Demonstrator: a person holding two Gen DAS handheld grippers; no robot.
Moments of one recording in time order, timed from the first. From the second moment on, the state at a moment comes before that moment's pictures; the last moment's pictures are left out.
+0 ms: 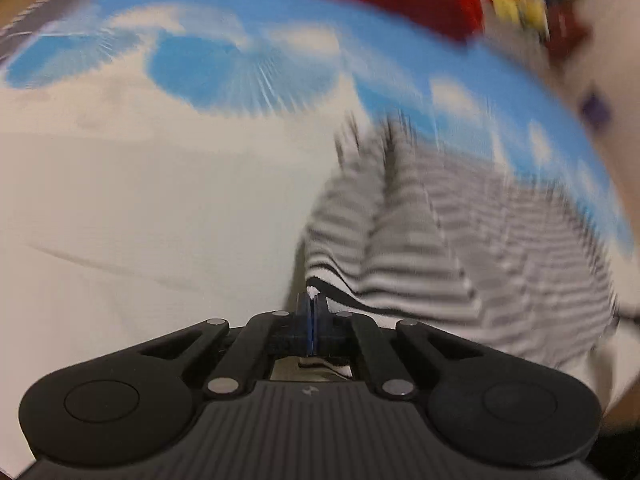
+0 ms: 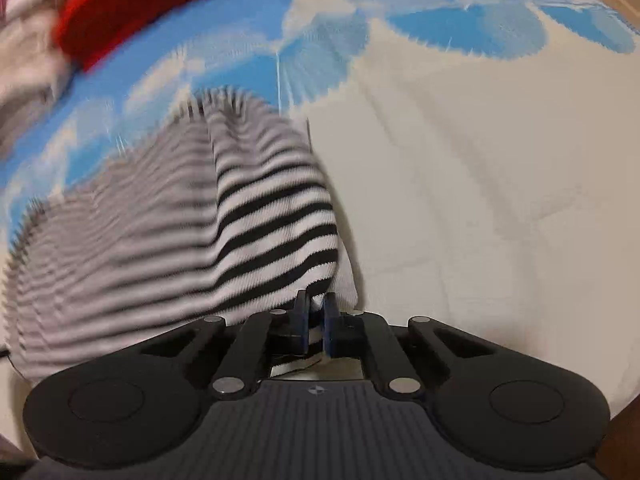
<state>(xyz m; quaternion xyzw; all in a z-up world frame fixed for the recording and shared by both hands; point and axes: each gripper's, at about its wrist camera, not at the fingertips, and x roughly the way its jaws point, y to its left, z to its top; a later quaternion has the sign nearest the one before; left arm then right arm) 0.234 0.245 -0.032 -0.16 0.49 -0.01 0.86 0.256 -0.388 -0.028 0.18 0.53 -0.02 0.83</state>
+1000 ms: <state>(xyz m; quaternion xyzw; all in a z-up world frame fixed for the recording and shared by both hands) 0.246 0.140 -0.065 -0.03 0.60 -0.09 0.80 0.251 -0.357 -0.053 0.03 0.60 -0.02 0.80</state>
